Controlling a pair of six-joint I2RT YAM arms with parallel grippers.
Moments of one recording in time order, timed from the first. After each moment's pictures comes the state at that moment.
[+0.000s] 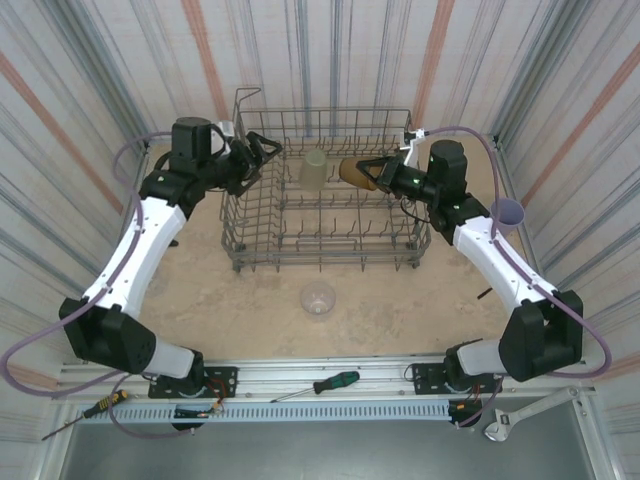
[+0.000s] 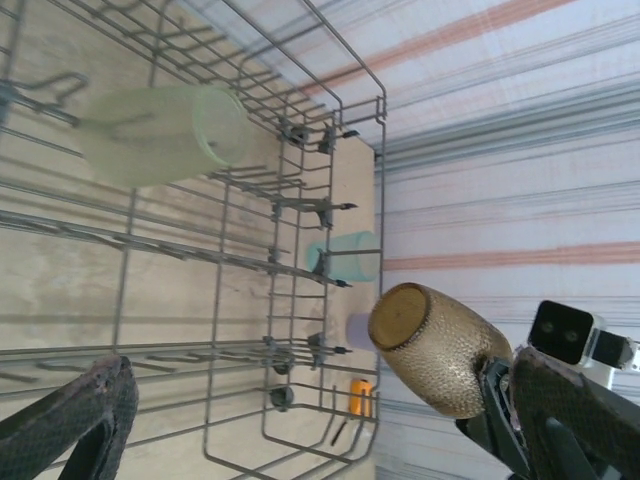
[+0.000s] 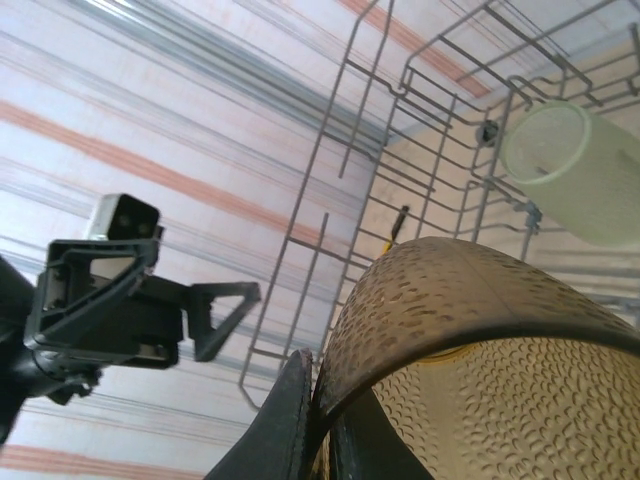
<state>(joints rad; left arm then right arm) -0.28 1.43 1.46 -0.53 0.49 -0.94 0.30 1.36 1.09 0.09 -0.66 0.94</state>
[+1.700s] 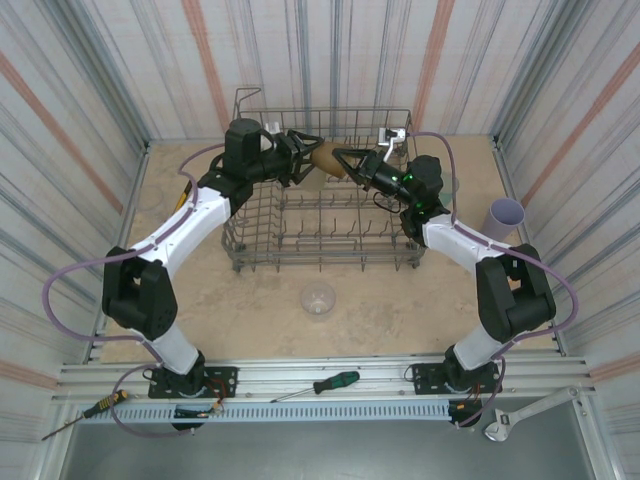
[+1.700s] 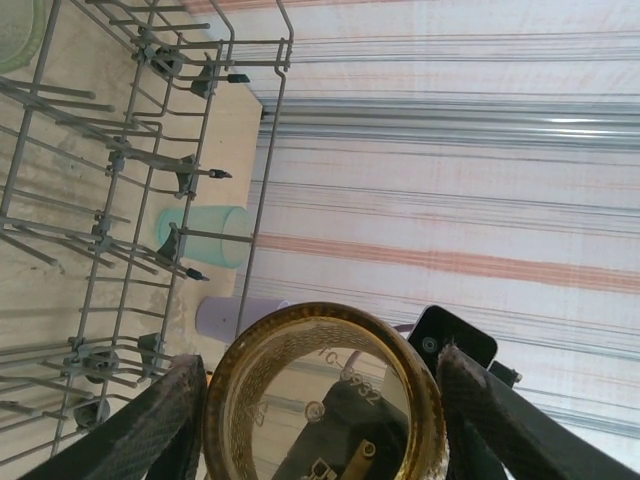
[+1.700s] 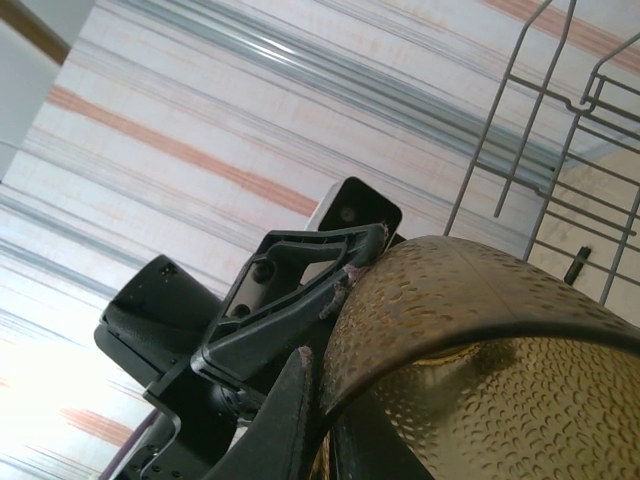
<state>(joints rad) -0.43 1.66 1.43 -0.03 0.53 -1.39 0.39 1.60 1.01 0.85 -0.66 1.33</state>
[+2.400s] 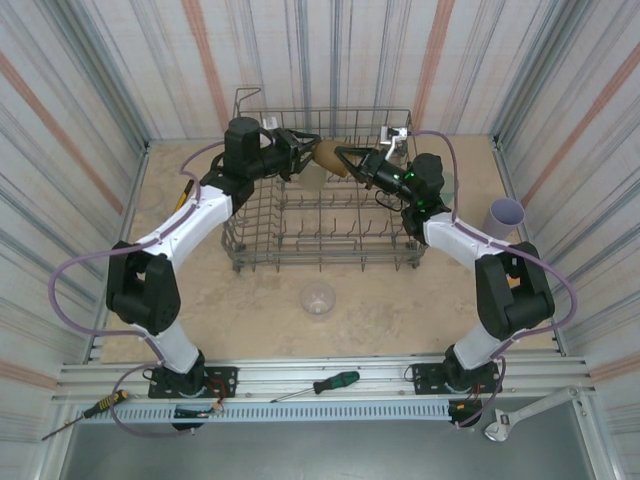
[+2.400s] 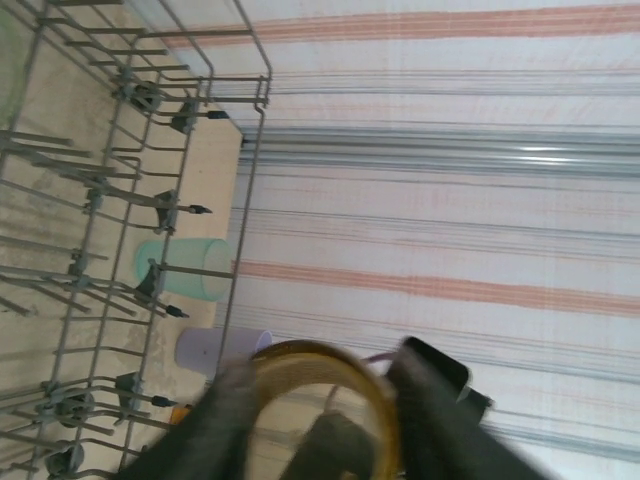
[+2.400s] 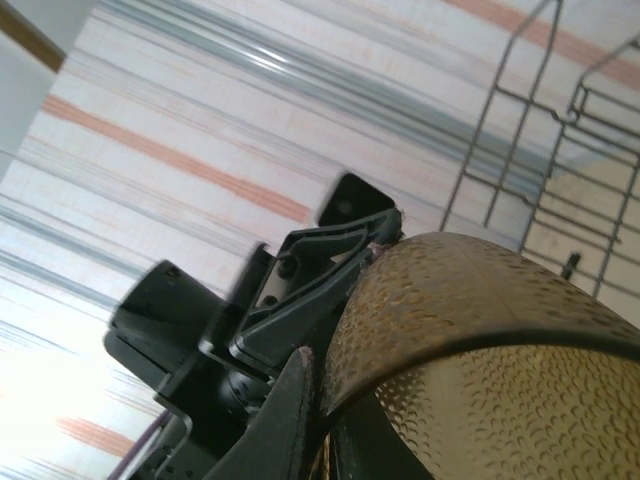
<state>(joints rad) -0.42 1.70 1.43 0.07 0.50 -1.42 0.37 1.62 1.02 0.84 -0.67 1.34</state>
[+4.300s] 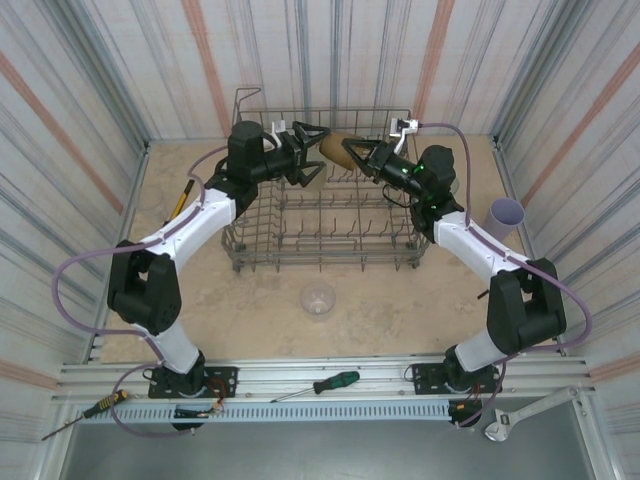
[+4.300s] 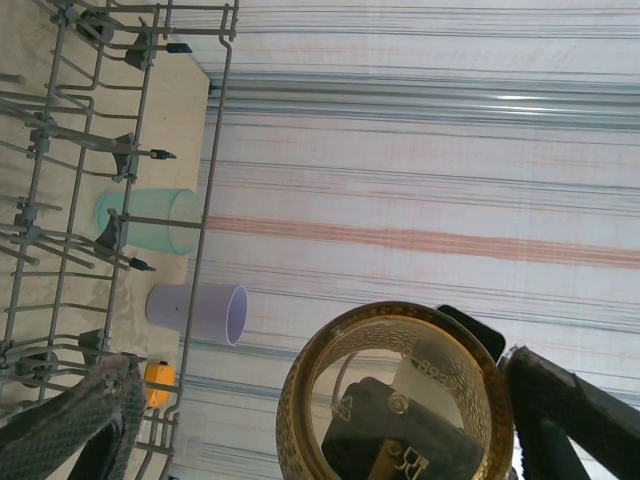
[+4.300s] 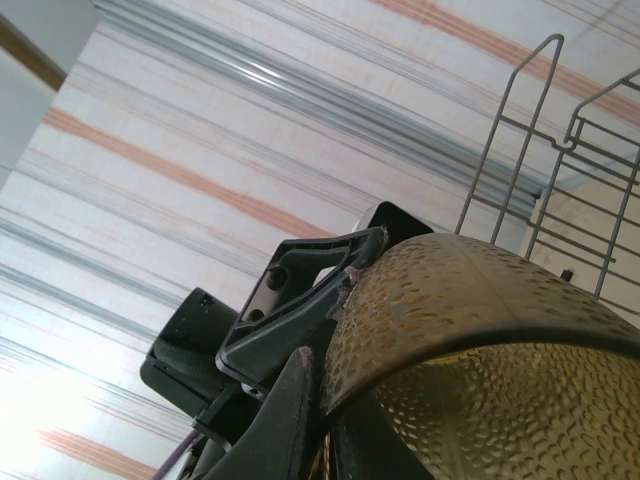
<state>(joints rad) -0.44 1.70 1.39 0.15 0.60 -1.48 0.35 1.51 1.06 0.67 -0.64 1.29</state>
